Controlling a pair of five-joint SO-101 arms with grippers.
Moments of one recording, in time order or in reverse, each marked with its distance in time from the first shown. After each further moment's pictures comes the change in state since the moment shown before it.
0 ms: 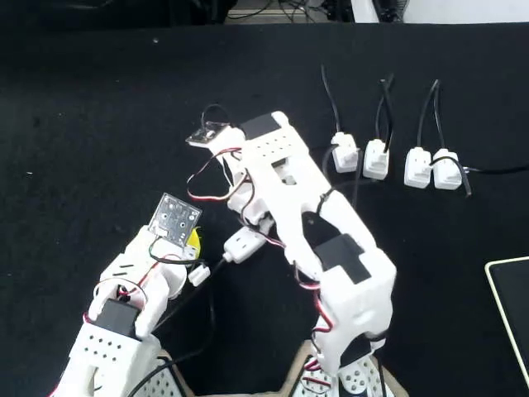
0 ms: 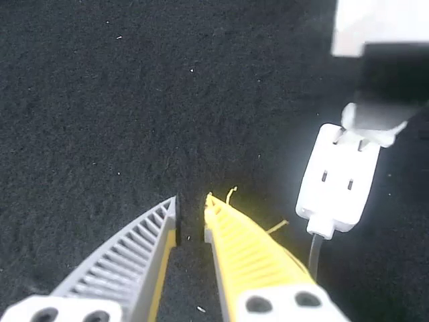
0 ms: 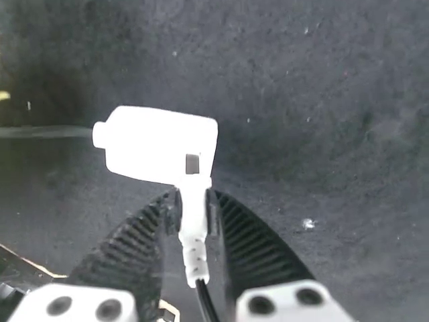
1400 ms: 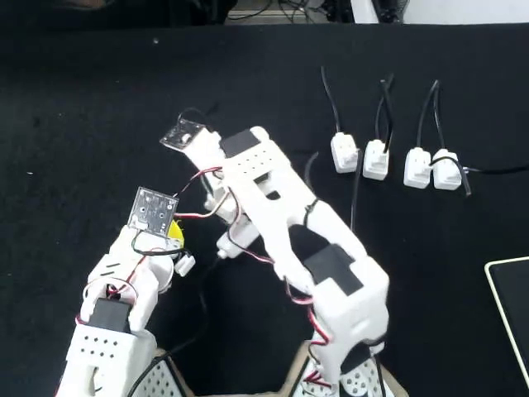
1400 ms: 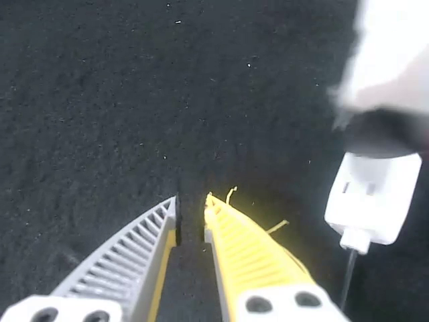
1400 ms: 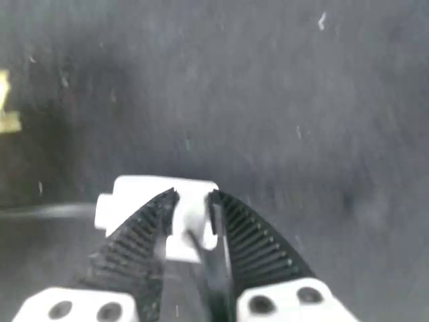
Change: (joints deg) left arm -7.3 0.0 0.0 0.0 1.9; right arm -5.5 3.4 3.8 -14.4 -0.8
